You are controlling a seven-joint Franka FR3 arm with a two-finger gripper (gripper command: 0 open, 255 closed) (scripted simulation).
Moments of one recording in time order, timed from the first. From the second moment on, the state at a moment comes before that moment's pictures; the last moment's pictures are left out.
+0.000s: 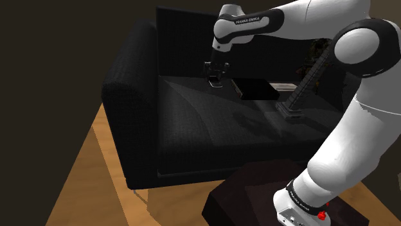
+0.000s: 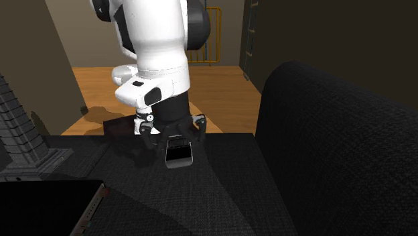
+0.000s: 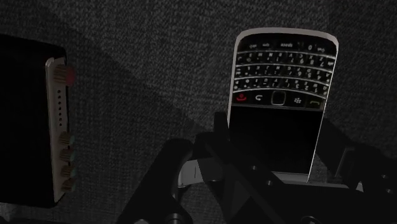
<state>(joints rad) -0.21 0.20 0.16 -1.74 0.02 1.94 0.27</state>
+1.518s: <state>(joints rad) -0.31 0.37 0.10 -1.70 0.02 2.06 0.11</state>
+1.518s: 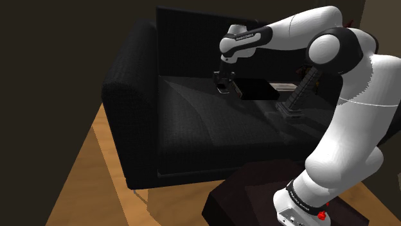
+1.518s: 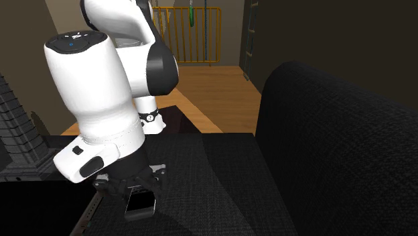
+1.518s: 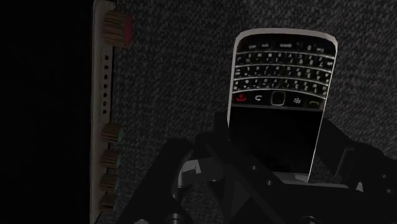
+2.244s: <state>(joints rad) -0.31 0.39 0.10 -1.73 0.01 2.11 0.11</state>
